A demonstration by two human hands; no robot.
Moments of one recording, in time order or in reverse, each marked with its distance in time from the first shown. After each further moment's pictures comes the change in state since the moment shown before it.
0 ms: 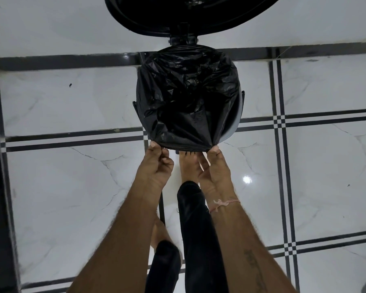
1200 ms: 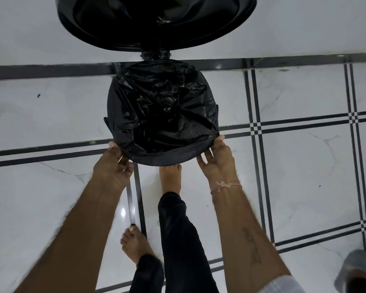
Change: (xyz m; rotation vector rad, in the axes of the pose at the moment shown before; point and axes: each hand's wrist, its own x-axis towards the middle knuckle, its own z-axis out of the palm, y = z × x) left_hand 0.007 0.043 0.028 0.339 0.239 0.127; right_hand 0.029 -0.092 0.022 -0.104 0.122 -0.088
